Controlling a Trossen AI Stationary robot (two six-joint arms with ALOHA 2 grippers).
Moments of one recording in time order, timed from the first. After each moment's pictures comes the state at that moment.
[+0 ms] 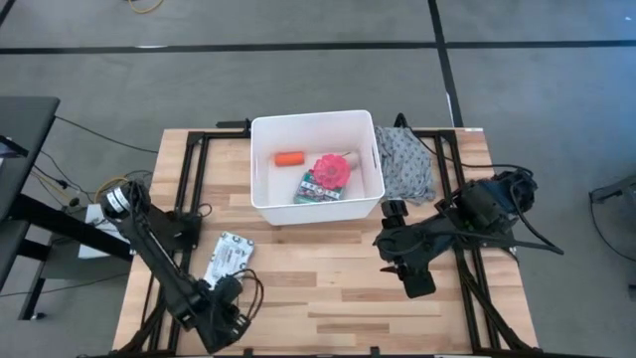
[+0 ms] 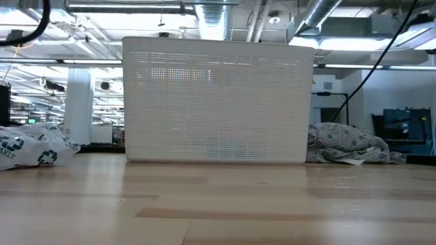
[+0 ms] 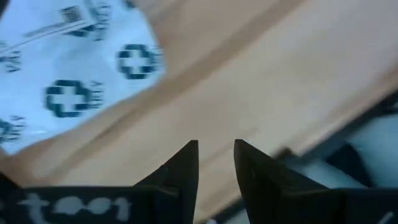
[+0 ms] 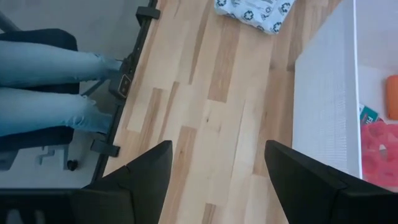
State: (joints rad) left arm -0.93 1.65 1.19 -0.92 -0.09 -1.88; right arm 0.55 1.75 2.32 -1.57 0.16 0.21
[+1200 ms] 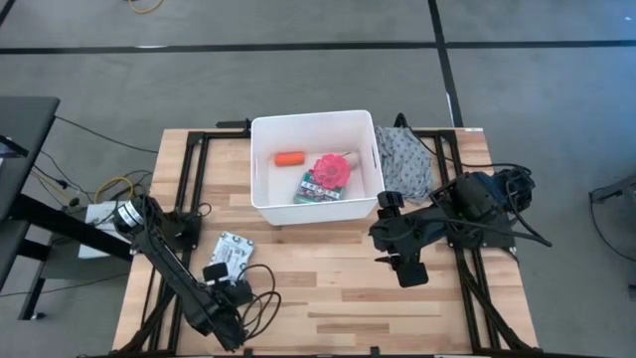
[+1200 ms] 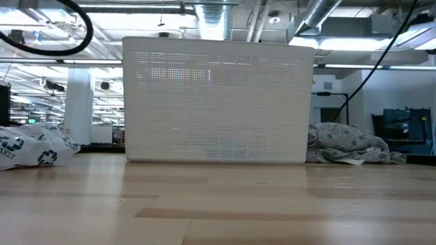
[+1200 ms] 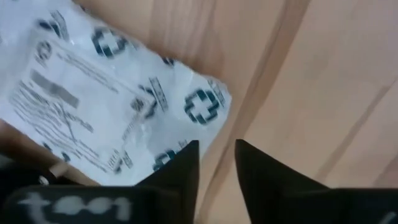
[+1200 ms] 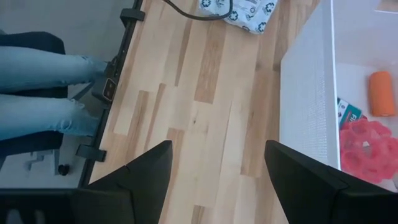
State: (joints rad) left arm -0.87 1.80 1.30 -1.24 -0.07 -1.19; right arm 0.48 1.75 2.32 -1.57 0.16 0.18
